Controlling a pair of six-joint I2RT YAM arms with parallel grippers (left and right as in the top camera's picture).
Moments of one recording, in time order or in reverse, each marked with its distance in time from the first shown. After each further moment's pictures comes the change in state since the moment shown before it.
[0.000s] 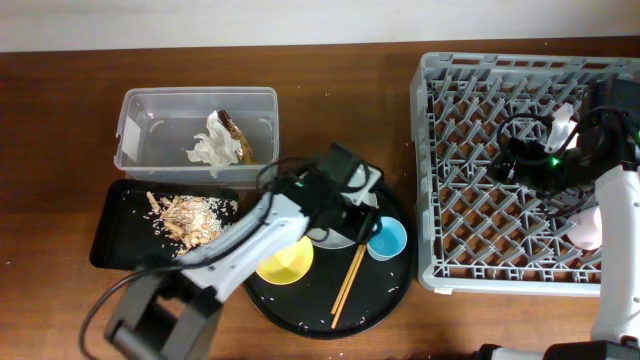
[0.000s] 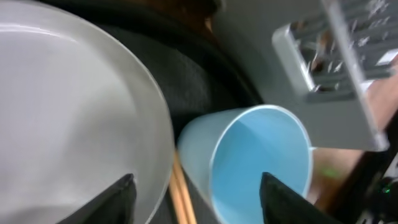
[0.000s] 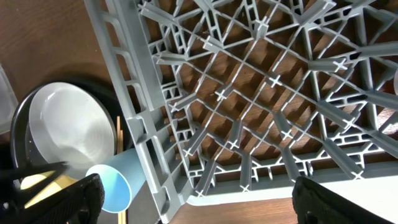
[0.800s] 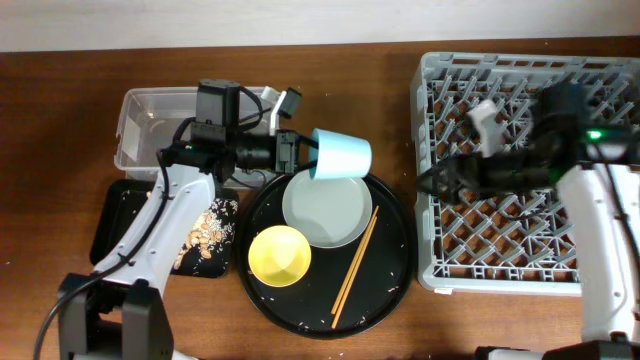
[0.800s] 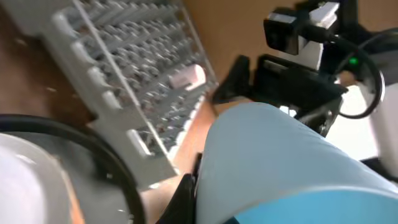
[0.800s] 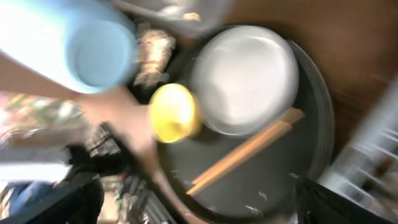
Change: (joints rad) left arm 0.470 -0.101 0.037 0.205 0.885 -0.180; right arm 0.190 0.000 -0.089 0.030 -0.674 -0.516
